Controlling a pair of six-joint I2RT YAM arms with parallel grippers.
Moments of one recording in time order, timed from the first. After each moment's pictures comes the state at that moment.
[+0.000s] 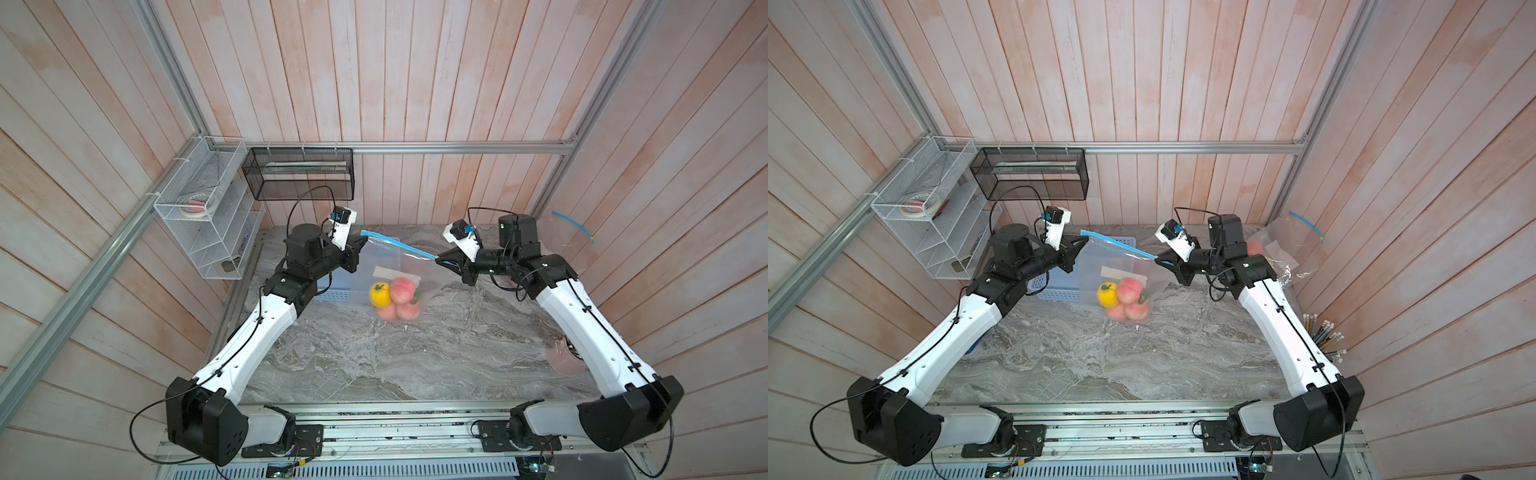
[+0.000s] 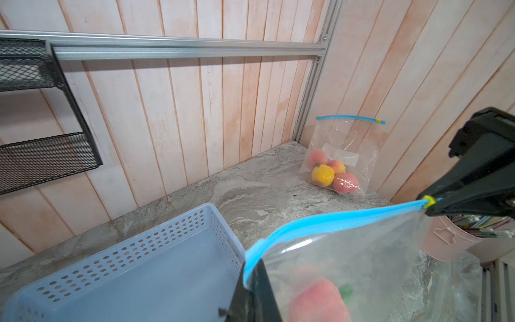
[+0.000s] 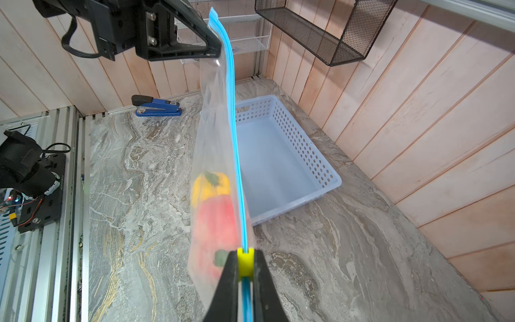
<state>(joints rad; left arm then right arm) -0.34 1.33 1.22 -0.10 0.37 -0.02 0.32 1.35 1.42 -0.67 -0.69 -0.48</state>
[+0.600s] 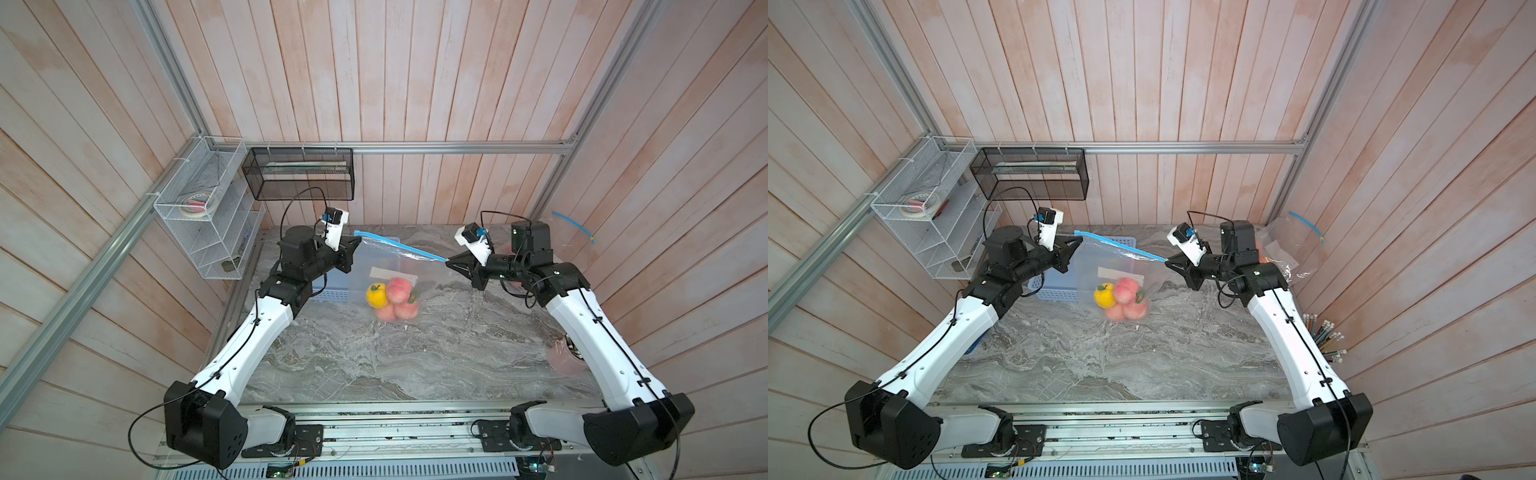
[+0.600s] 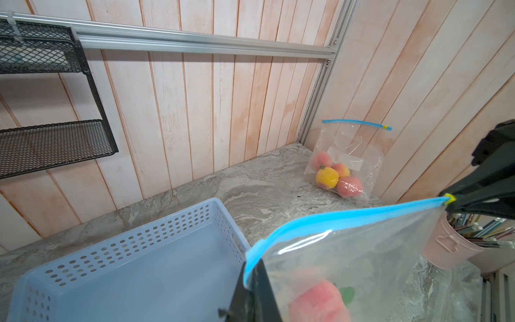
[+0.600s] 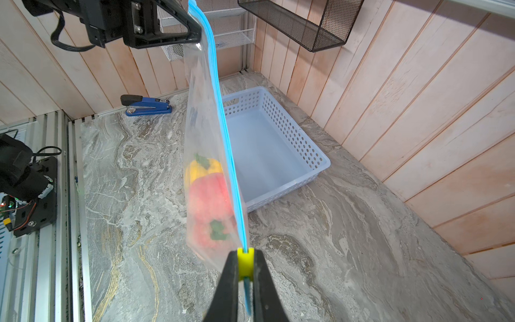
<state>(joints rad) -0.31 1.32 1.19 -0.08 0.42 -0.05 0.27 1.28 1.36 -0.67 -0.68 -0.45</state>
